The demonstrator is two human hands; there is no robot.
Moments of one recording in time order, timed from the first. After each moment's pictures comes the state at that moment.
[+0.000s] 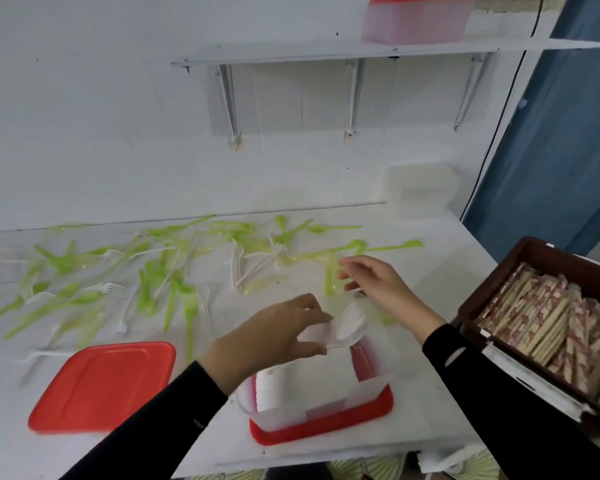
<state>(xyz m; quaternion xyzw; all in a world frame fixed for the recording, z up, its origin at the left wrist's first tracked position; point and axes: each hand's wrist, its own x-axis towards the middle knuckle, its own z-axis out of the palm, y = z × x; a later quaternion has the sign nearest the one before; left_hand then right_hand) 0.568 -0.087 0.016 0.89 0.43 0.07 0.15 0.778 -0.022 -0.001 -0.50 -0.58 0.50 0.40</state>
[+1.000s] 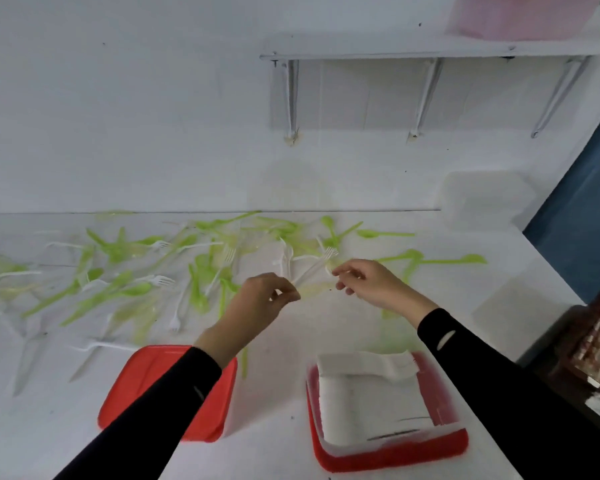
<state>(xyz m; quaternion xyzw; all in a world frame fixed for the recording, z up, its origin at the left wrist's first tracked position) 0.440 -0.036 -0.011 0.72 0.60 0.29 0.19 0.674 0.036 -0.012 -0.54 -0.69 0.43 0.21</state>
